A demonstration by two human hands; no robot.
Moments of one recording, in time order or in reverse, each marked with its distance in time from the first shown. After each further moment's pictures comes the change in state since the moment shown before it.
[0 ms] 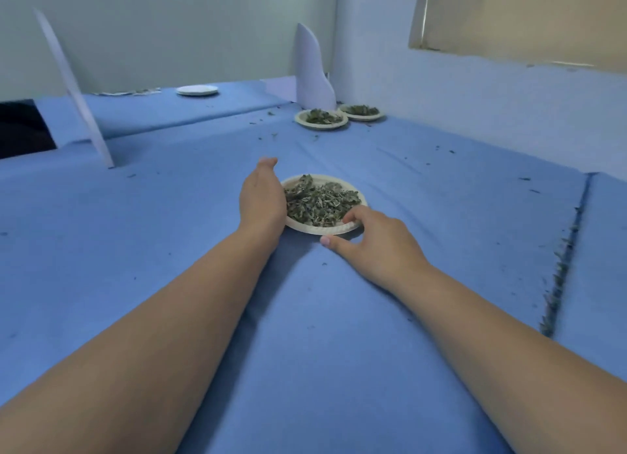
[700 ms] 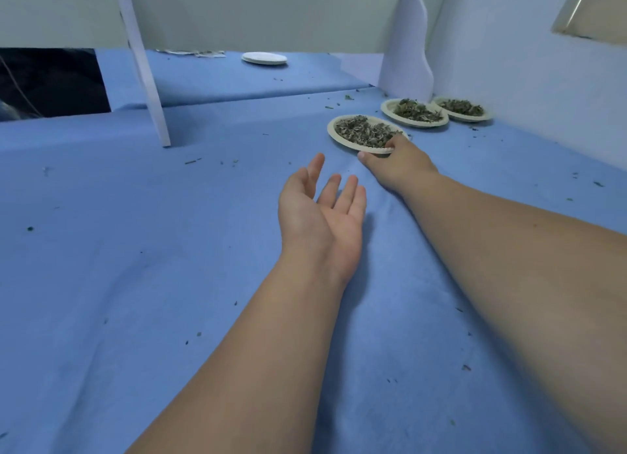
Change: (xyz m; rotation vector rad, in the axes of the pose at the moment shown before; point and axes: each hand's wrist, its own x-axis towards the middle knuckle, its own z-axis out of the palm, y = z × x) left_hand 0.063 -0.012 -0.039 -1.214 -0.020 -0.421; right_hand 0.269 -0.052 0.103 -0.095 -0.092 0.148
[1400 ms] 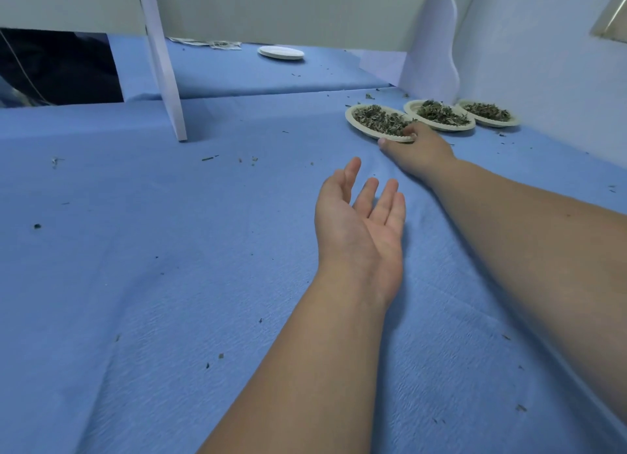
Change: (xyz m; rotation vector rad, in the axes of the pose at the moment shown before) left_hand 0.001 -0.003 0.003 -0.012 0.020 -0.065; right_hand 0.050 -0.004 0.010 0.146 0.011 -0.007
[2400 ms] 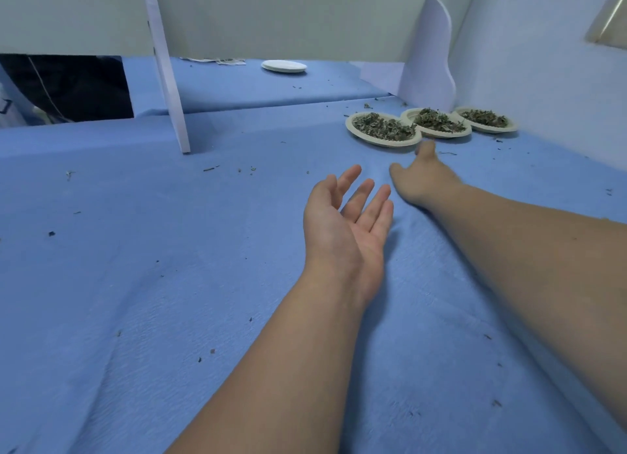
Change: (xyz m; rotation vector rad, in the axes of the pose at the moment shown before) left_hand -0.013 0.002 0.002 0.139 0.005 0.073; right_hand -0.038 0.008 -0.008 -0.221 0.017 0.021
